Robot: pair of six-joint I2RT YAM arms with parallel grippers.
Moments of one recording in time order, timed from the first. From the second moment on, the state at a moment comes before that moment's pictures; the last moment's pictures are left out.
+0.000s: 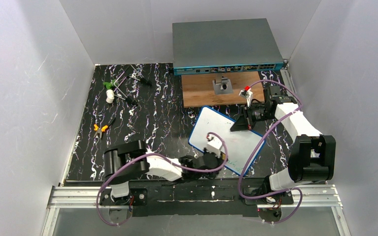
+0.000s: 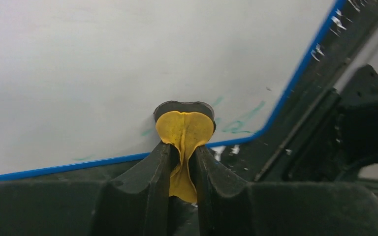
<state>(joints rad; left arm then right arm) -1.37 1.79 0.79 0.47 -0.42 -0.58 0.06 1.47 1.05 -0.89 -1.08 -0.47</state>
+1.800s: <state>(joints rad) -1.25 1.64 0.65 0.50 -0.38 -0.61 0.00 1.48 0.92 -0.55 -1.25 -0.18</state>
